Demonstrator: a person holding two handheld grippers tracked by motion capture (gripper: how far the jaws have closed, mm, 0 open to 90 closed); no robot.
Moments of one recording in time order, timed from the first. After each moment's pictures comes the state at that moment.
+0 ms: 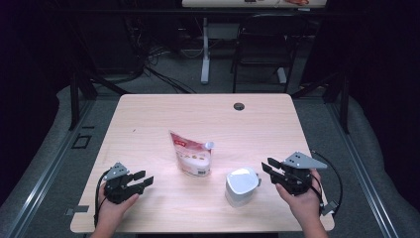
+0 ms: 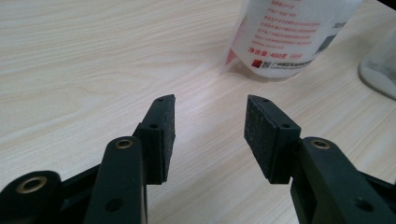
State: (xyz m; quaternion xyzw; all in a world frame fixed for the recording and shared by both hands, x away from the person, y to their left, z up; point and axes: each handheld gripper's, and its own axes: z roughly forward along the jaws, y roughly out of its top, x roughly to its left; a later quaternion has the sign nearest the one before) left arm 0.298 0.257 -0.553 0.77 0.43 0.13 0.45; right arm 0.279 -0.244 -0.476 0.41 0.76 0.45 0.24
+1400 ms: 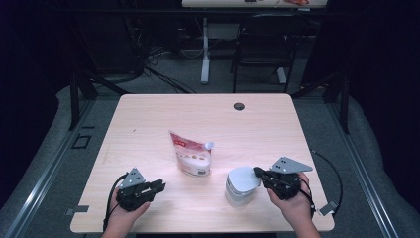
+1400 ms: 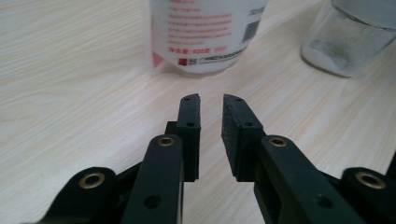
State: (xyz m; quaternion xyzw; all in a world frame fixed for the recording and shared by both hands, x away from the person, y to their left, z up) left arm 0.275 0.211 -0.539 0.82 0.35 0.11 0.44; right arm 0.274 -0.223 -0.489 0.38 0.79 0.44 0.21
